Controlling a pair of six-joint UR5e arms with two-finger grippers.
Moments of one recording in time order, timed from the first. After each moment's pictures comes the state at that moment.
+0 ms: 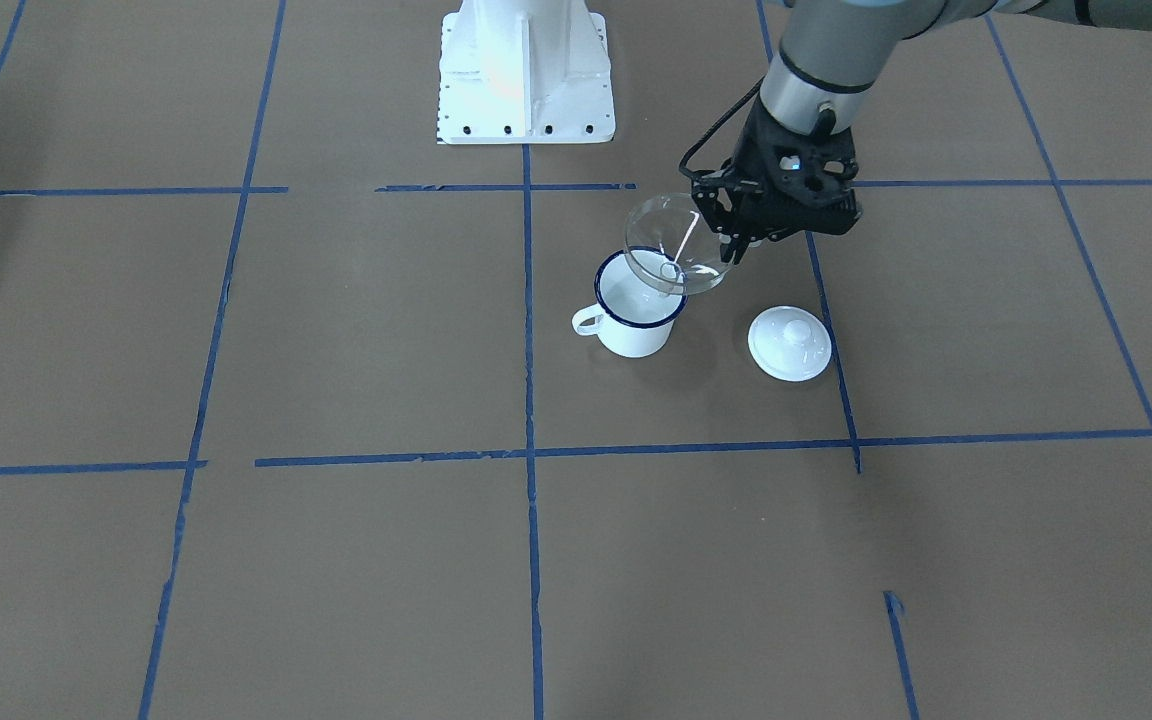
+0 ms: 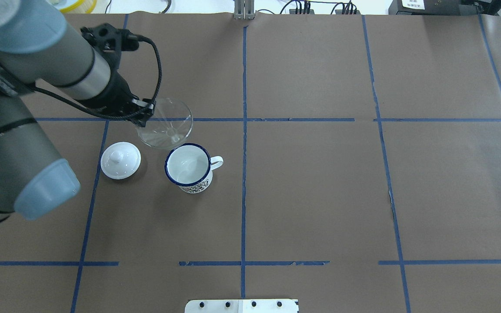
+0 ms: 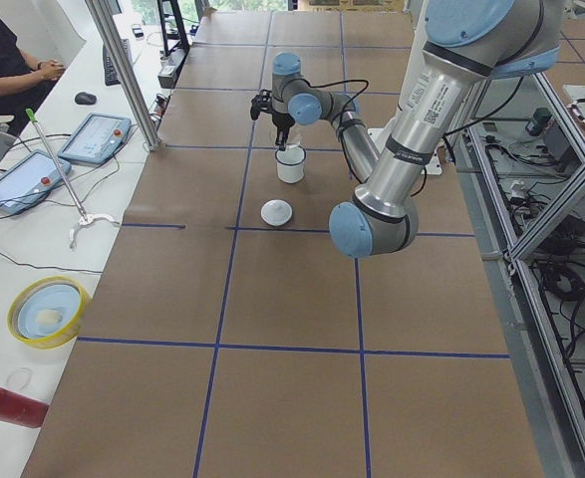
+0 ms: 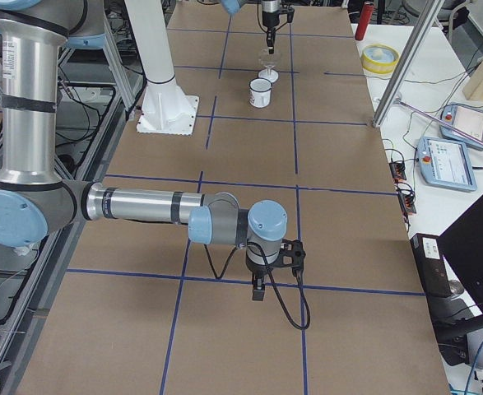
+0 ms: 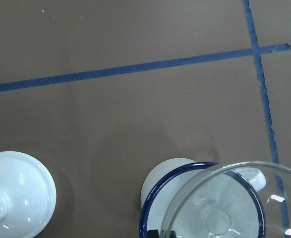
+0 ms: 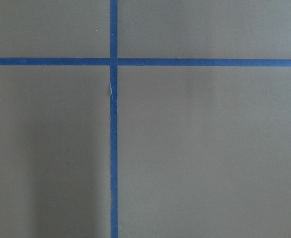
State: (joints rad) left arm -0.84 -2.12 -2.03 -1.38 -2.10 -0.89; right arm 1.57 -1.68 1.66 -1.57 2.29 0.01
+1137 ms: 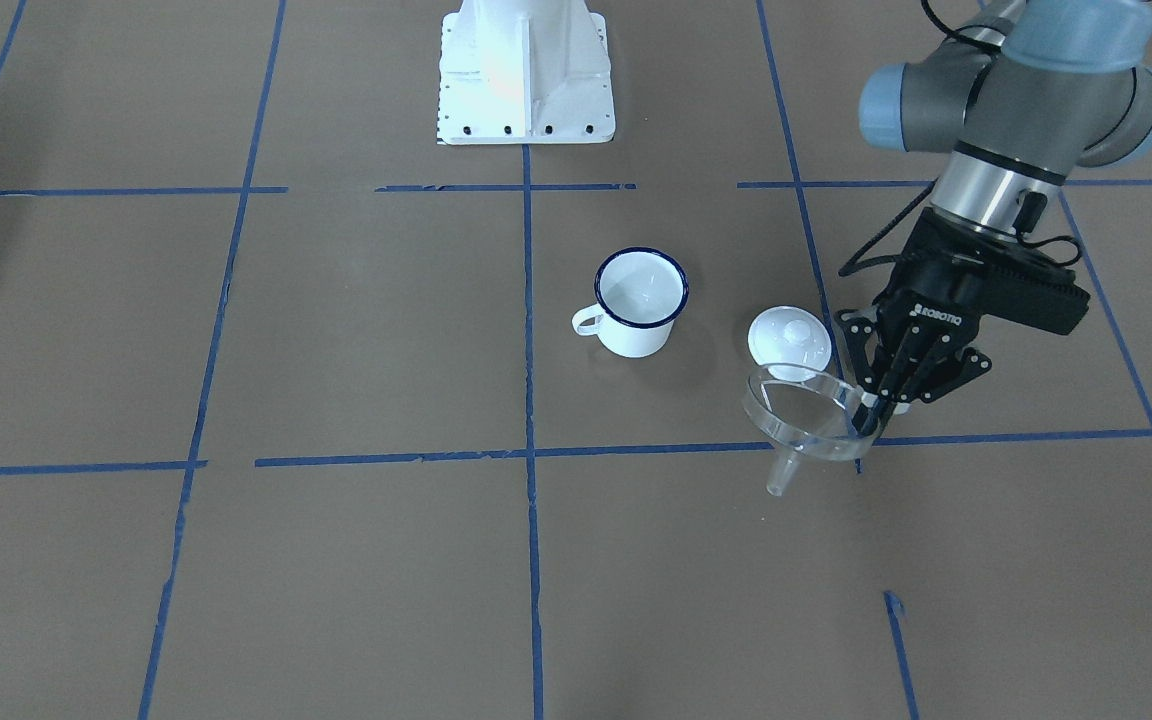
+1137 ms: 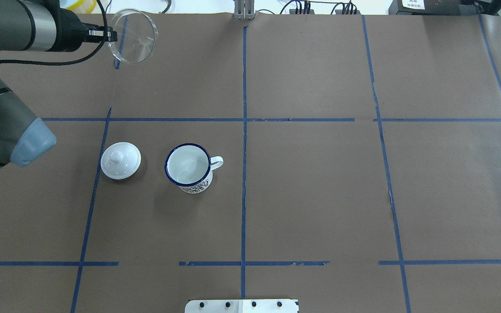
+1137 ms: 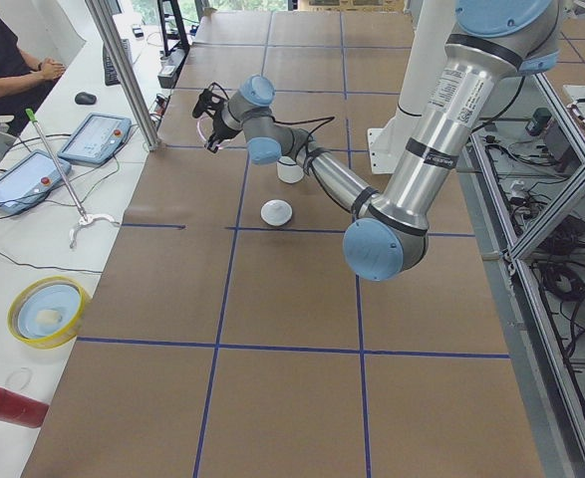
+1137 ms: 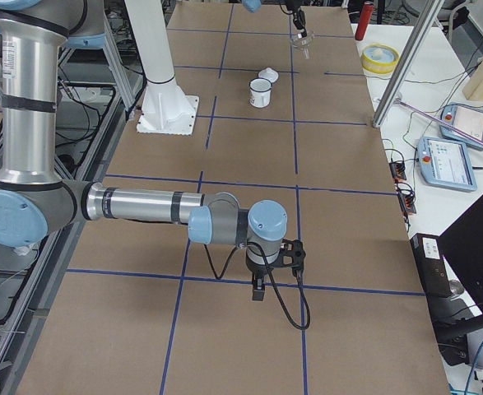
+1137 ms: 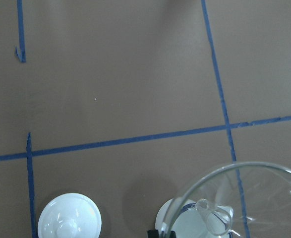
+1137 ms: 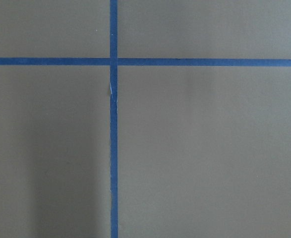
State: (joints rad) left arm -0.94 -1.99 -1.66 -2.30 -1.73 -0.95; right arm 1.57 -1.68 1.66 -1.57 2.29 0.01
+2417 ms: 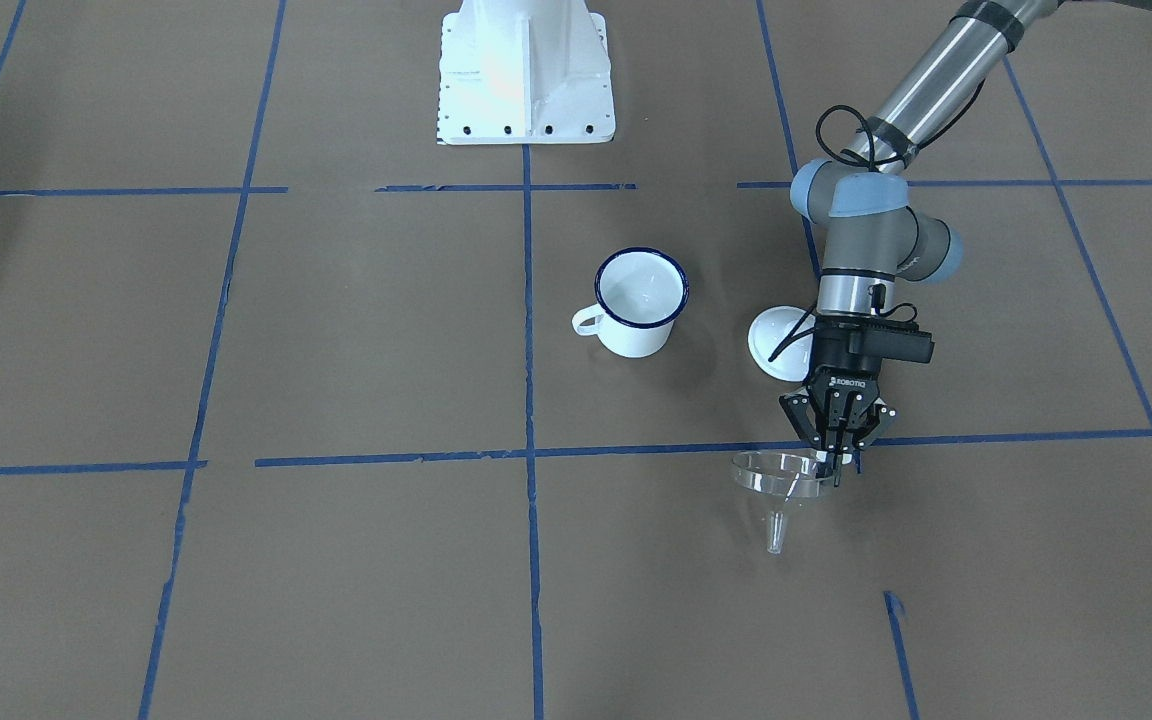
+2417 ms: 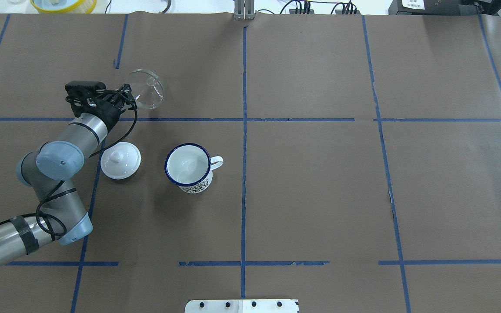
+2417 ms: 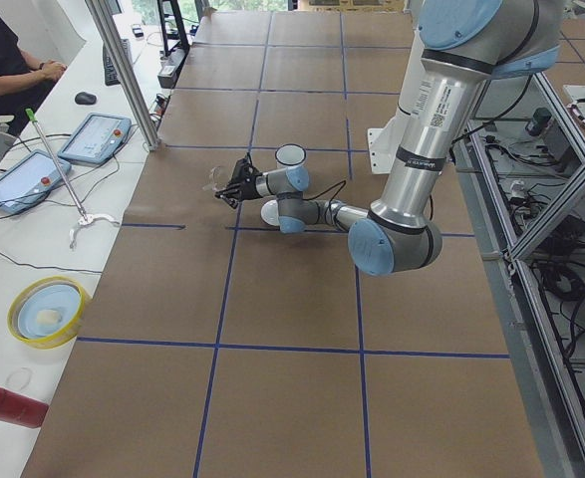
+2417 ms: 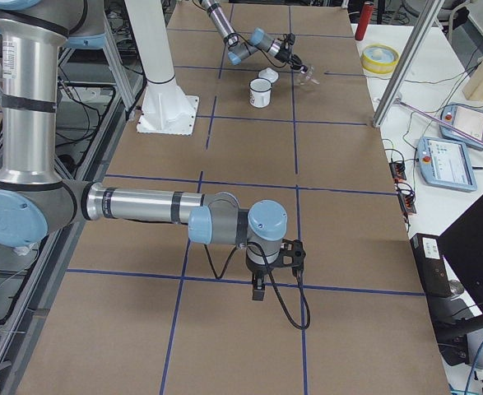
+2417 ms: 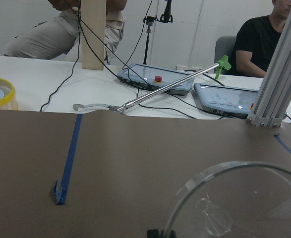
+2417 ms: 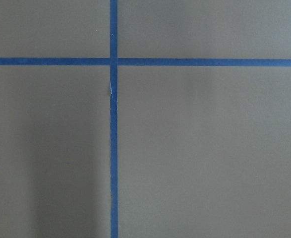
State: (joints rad) left arm -0.60 -1.96 -1.23 -2.84 -1.06 -1.05; right arm 1.57 -1.68 1.66 -1.57 2.29 0.01
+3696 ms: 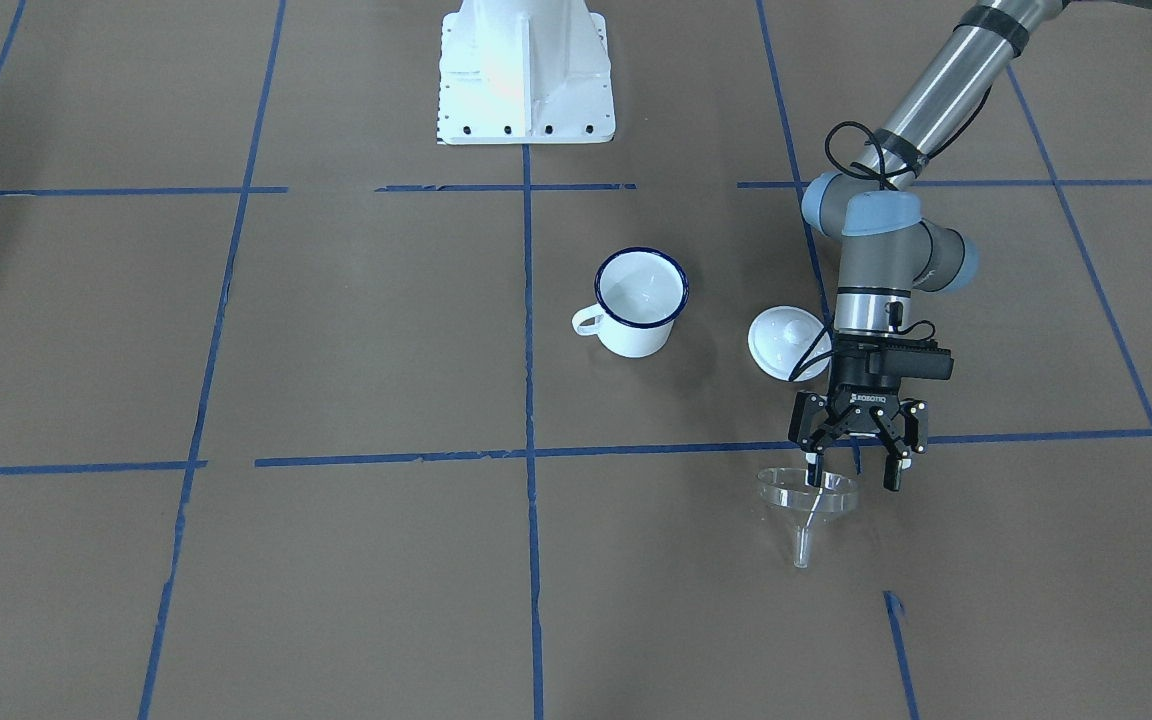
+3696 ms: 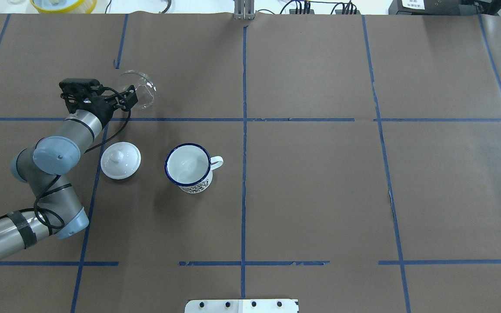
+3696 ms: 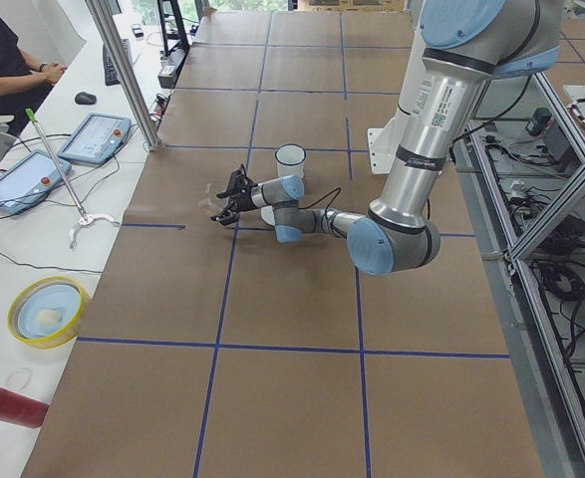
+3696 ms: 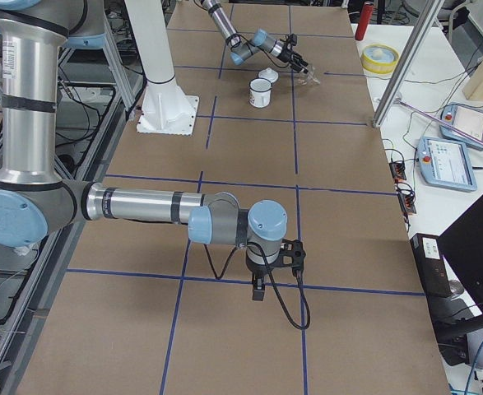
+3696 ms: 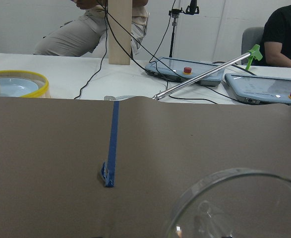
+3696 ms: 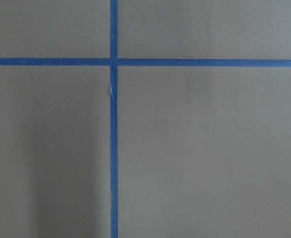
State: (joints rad) left arm -0.63 -1.96 -1.21 -2.84 -1.10 -1.04; right arm 1.57 -1.68 1.66 -1.57 2.29 0.01
